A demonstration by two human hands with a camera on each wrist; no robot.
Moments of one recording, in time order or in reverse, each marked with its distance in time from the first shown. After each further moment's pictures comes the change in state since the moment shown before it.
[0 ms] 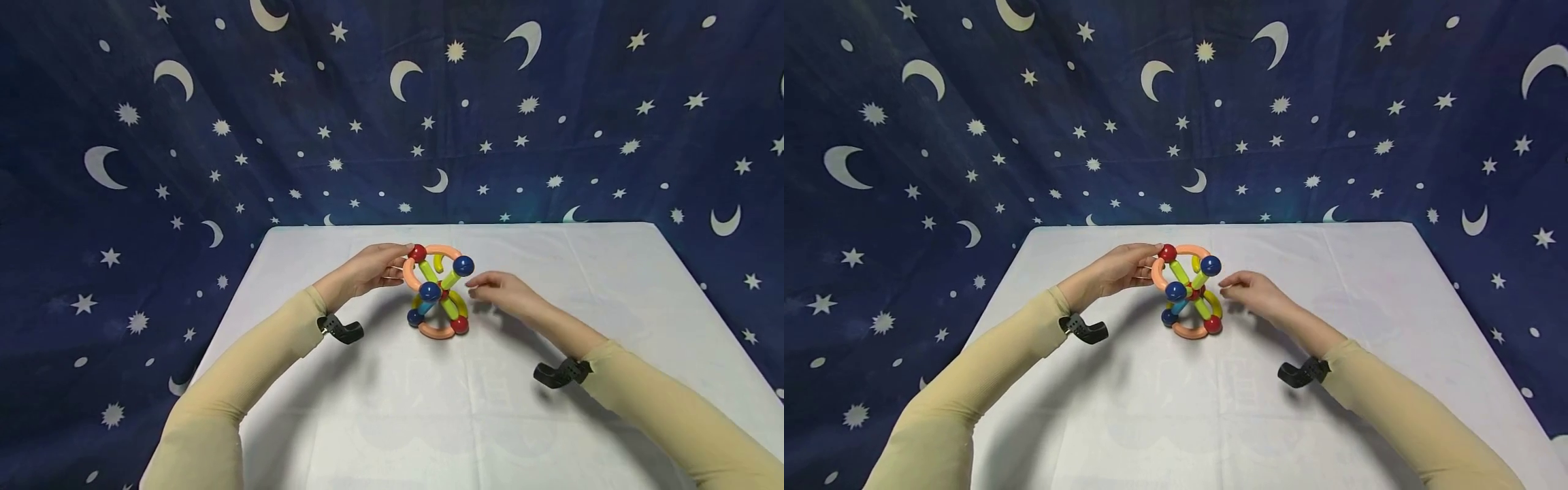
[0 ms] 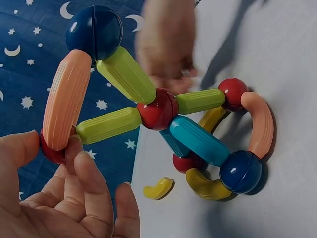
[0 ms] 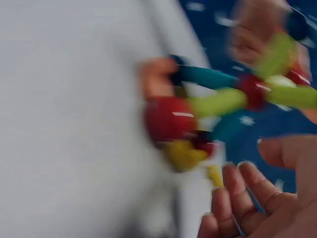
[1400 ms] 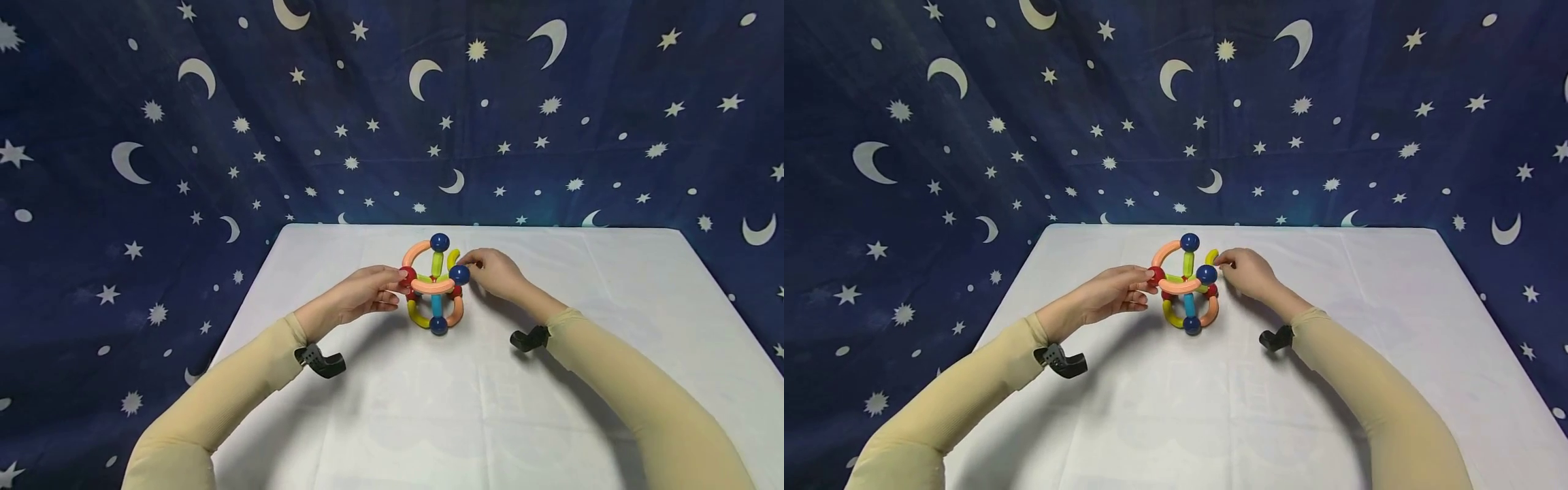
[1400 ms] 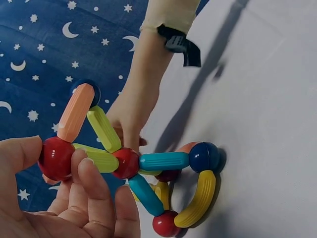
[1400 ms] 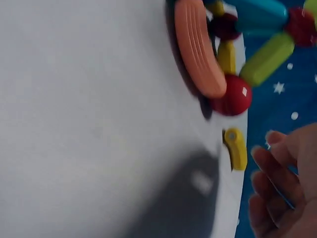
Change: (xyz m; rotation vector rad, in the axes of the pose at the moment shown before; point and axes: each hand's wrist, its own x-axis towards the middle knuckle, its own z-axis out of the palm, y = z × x) left_hand -0.053 -0.025 -0.015 -0.033 -0.012 -0.010; right_hand 0.077 -0.007 0.012 -0.466 0.118 -0.267
